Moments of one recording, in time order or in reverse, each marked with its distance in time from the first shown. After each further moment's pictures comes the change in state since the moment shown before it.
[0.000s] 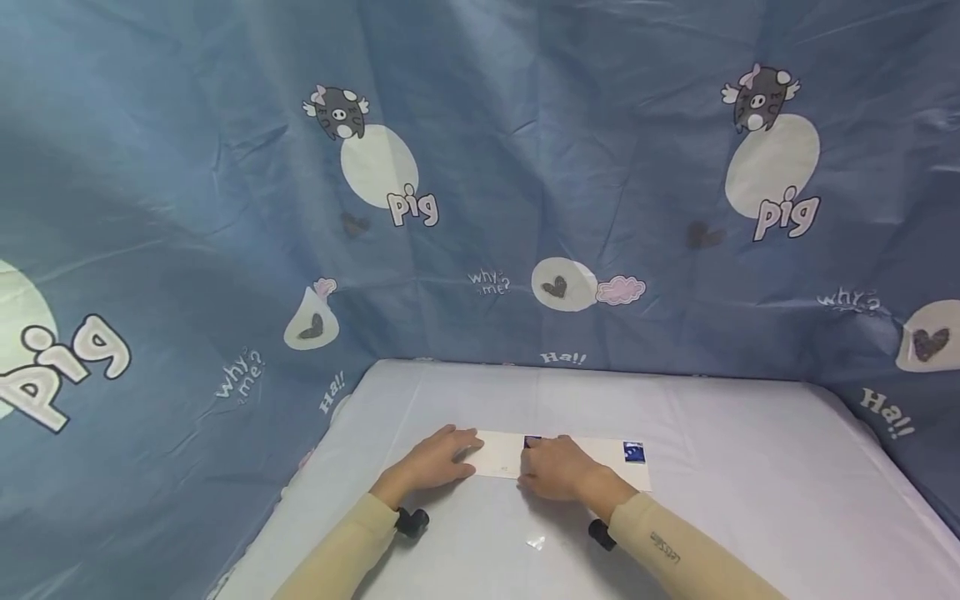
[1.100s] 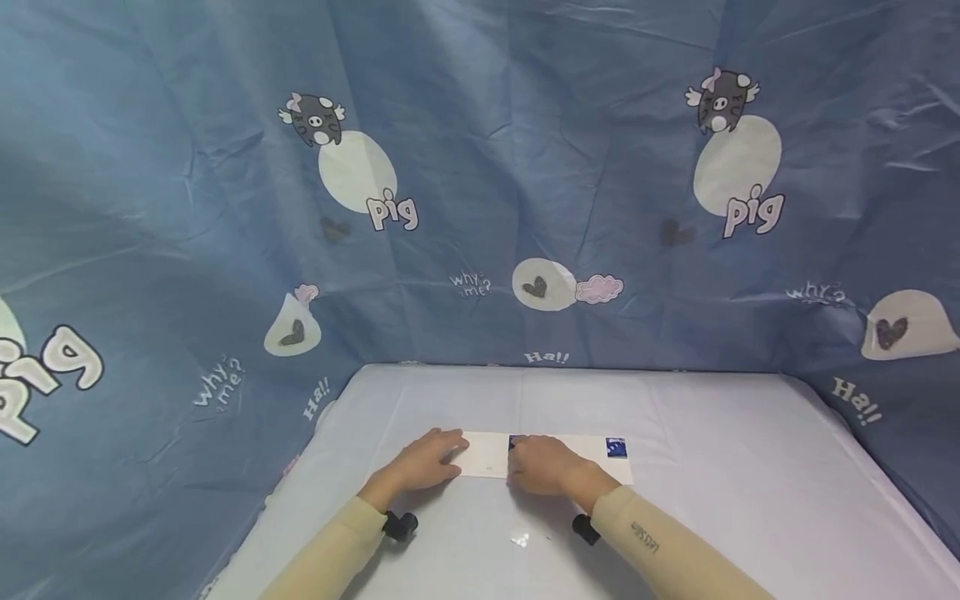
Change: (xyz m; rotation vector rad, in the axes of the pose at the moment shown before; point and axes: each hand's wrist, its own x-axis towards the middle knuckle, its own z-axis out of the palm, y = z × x) left_hand 0.005 0.013 0.001 -0.033 0.001 -0.041; right_hand -0.007 0.007 -0.005 0.105 -0.015 0.012
